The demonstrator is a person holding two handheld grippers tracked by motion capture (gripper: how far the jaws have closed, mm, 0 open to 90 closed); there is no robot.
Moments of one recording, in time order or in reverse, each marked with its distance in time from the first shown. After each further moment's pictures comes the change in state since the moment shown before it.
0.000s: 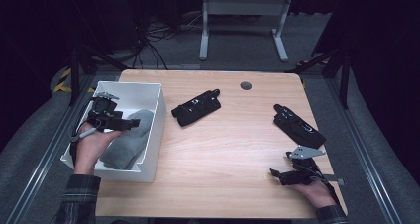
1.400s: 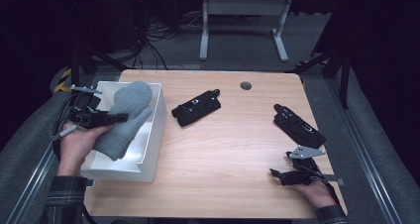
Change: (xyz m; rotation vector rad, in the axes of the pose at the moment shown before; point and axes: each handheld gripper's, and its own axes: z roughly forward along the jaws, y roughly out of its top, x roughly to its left) left arm 0.019 -0.006 -0.032 -0.005 -0.135 -0.072; right arm 0.000 0.000 0.000 0.000 0.001 0.000
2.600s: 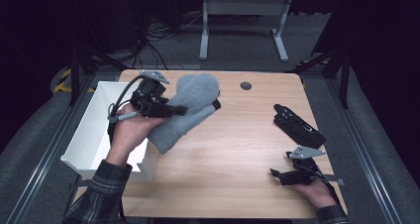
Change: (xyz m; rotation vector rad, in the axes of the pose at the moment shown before) left arm -0.138 0.074 0.029 -0.001 -0.156 0.327; right arm 0.000 0.000 0.000 0.001 0.000 0.001
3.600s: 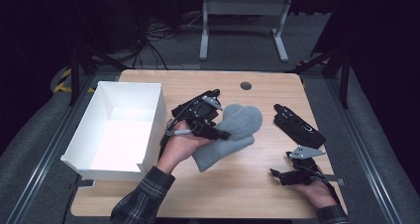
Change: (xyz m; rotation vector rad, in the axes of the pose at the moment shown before) left arm -0.053 0.010 0.129 0.133 -0.192 0.102; right arm 0.000 0.000 0.000 0.000 0.000 0.000
